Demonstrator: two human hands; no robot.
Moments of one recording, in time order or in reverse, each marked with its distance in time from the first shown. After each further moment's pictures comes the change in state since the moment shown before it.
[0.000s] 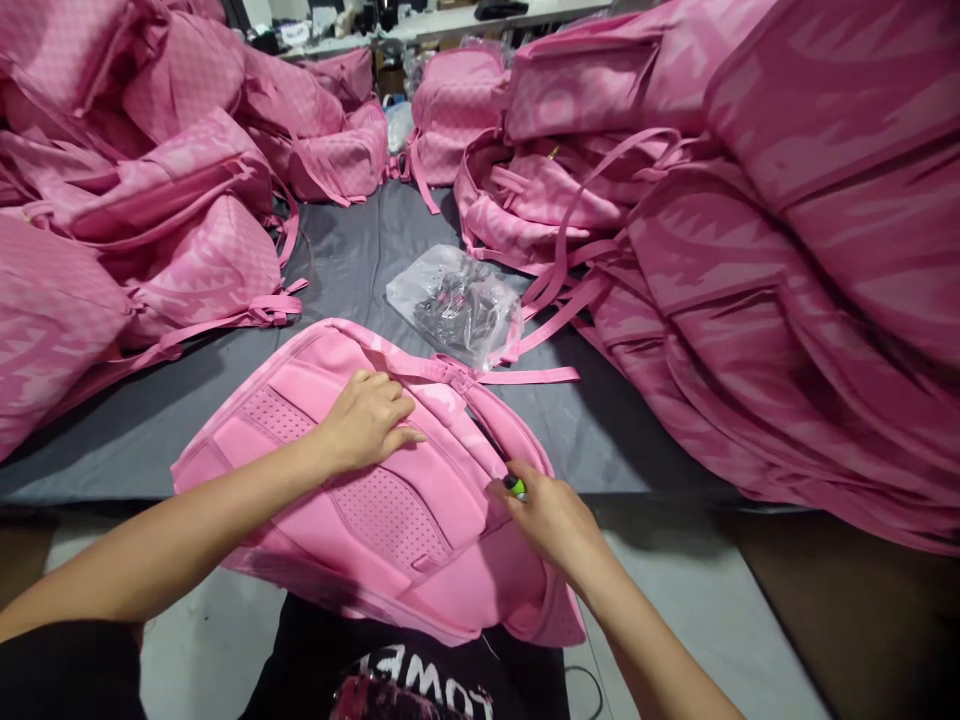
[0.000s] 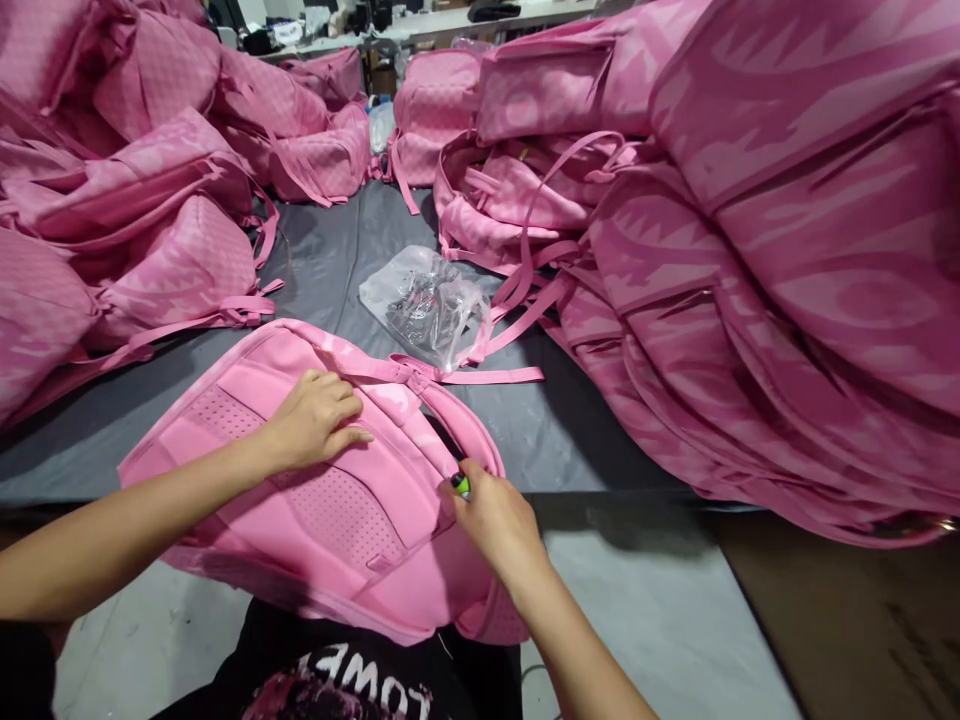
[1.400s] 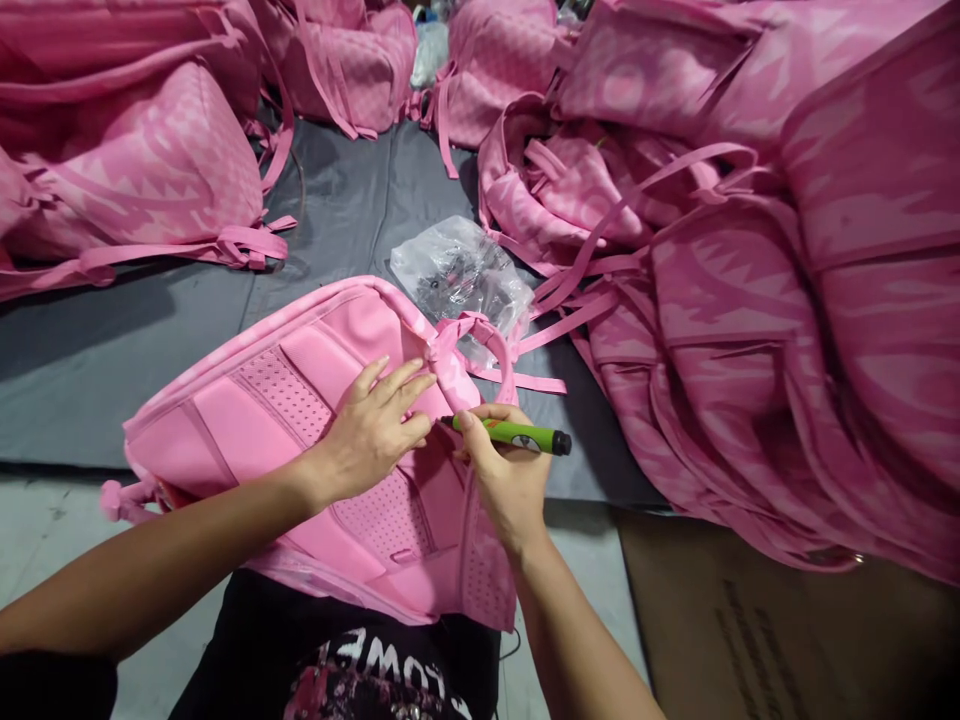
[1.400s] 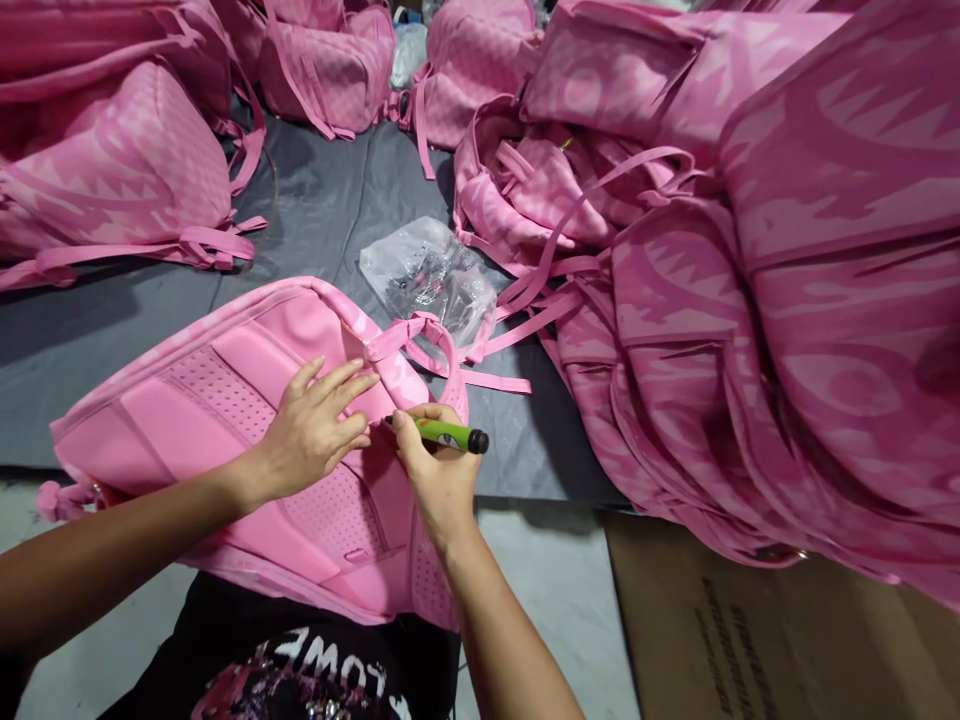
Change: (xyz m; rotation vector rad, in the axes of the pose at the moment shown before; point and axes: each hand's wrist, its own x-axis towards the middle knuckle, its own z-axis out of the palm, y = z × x) left_hand -0.017 0.021 0.035 -0.050 0.428 -0.041; right_hand 0.021 -0.082 -0.010 1.087 0.470 -0.223
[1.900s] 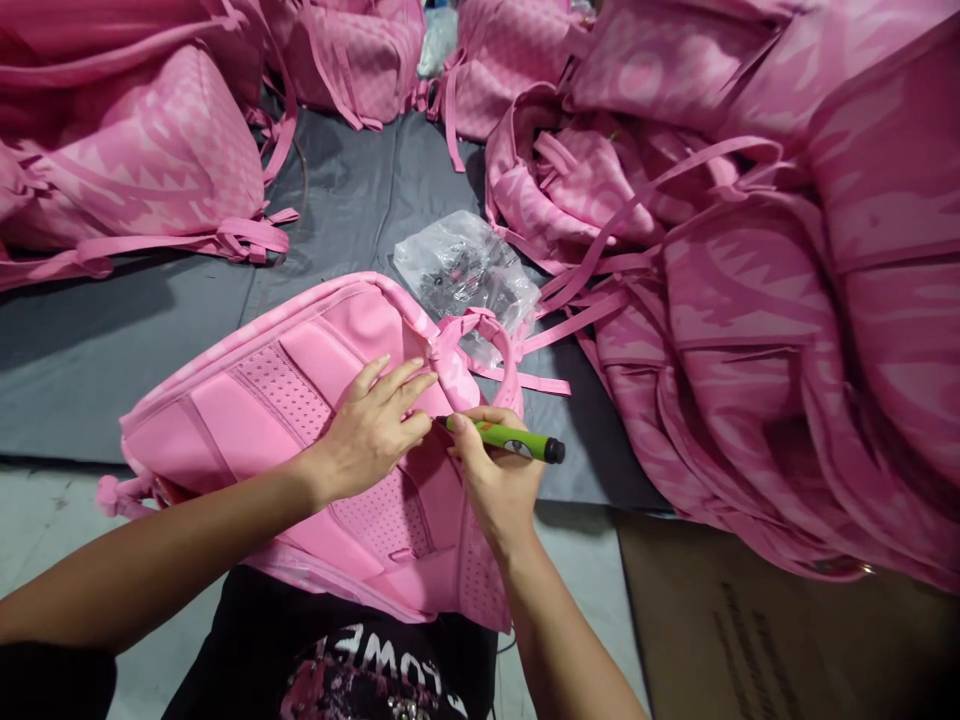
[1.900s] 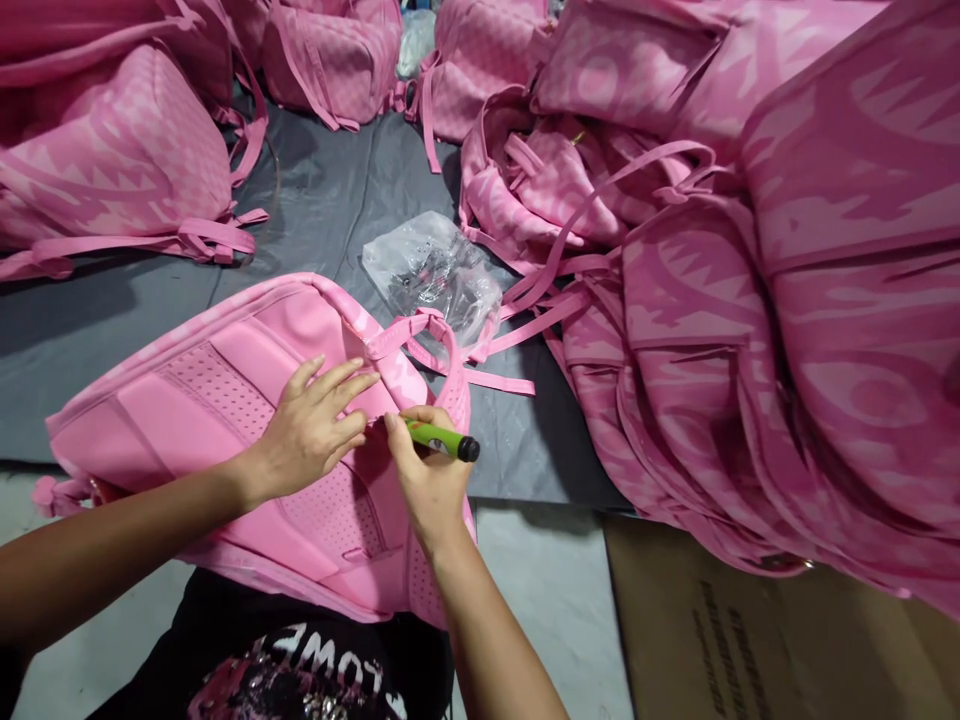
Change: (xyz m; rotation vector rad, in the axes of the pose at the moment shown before) left_hand 0.001 -0.001 0.001 -0.010 -0.012 -0.012; right_hand -0.002 0.009 0.006 -0.035 0.050 -0.055
